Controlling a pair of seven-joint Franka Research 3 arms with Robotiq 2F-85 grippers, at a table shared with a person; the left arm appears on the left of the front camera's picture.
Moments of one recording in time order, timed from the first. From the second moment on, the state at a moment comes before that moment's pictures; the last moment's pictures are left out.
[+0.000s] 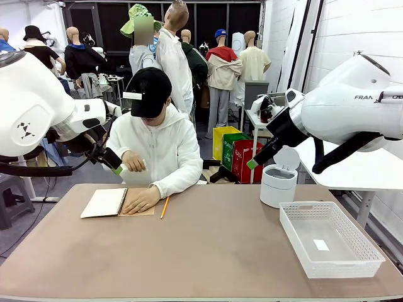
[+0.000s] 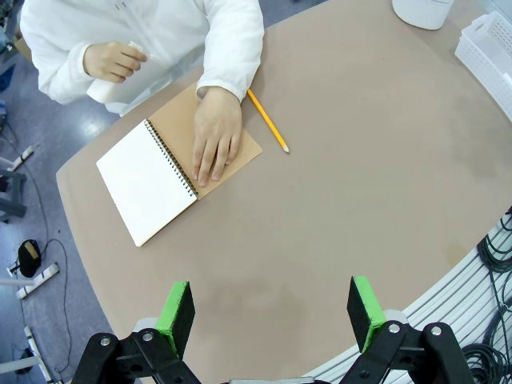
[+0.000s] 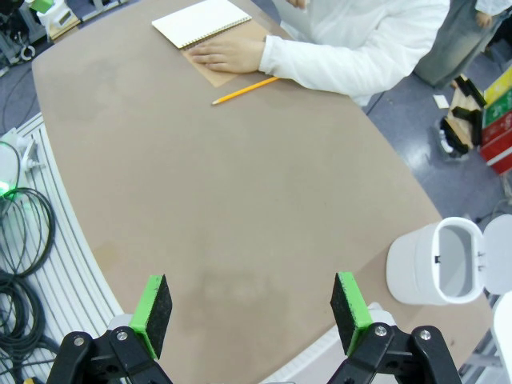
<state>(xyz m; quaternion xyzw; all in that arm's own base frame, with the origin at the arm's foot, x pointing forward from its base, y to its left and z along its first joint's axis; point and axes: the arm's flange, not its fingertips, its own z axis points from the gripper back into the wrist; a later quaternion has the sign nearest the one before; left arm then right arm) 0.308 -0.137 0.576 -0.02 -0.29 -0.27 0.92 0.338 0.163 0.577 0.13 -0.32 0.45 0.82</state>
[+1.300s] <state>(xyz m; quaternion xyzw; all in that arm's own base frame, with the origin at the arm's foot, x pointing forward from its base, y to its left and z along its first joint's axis) 0.308 -0.137 0.576 -0.02 -0.29 -0.27 0.92 0.338 0.163 0.577 0.13 -0.32 0.45 0.82</state>
